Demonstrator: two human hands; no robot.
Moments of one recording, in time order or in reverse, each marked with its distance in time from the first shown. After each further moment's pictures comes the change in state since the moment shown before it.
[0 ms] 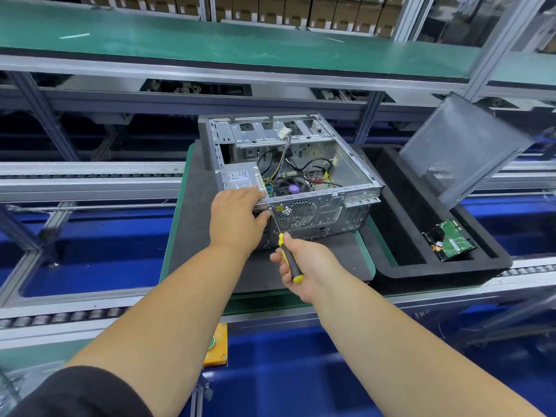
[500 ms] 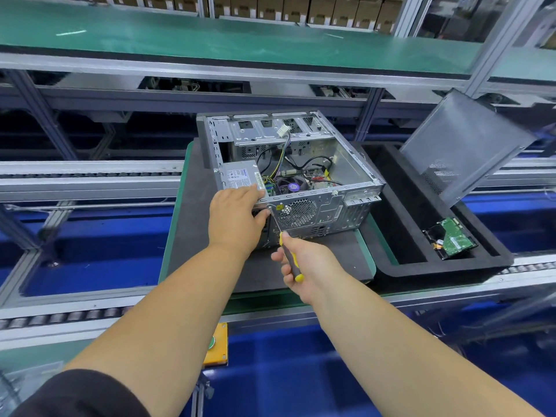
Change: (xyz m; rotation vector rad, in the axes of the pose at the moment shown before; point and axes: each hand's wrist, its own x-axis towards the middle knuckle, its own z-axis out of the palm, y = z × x) left_hand 0.000 -0.004 0.005 0.012 -0.016 0.007; right_hand 0.000 0.002 0.000 -0.026 0.028 -0.031
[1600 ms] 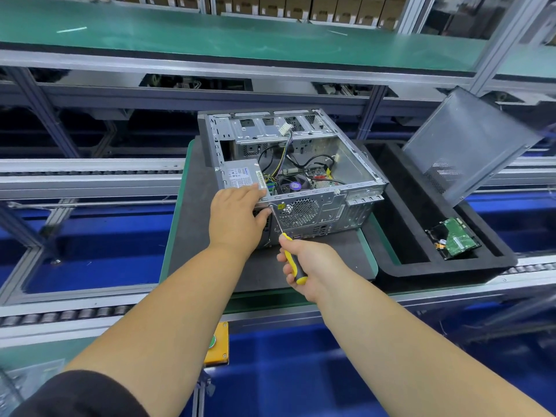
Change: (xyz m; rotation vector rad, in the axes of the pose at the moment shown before) left_hand -0.001 -0.001 -0.001 0.000 -0.023 -0.003; right_hand 0.004 -0.003 -0.005 -0.078 0.014 -0.015
